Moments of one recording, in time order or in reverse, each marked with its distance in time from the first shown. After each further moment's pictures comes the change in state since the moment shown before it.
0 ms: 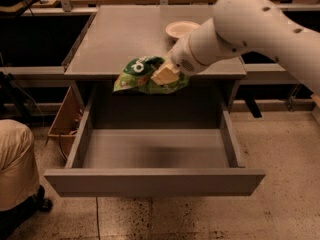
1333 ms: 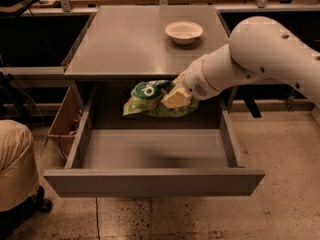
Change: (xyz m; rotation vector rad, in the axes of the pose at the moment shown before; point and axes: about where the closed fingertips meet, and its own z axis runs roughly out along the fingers) arm 0.055 0.038 -0.011 -0.051 0.028 0.049
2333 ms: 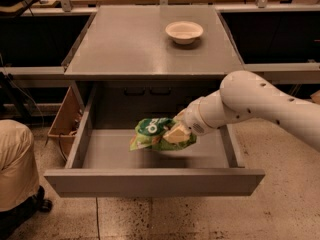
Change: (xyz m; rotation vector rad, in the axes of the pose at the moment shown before) arm 0.091 0.038 0.069 -0.107 0.053 0.048
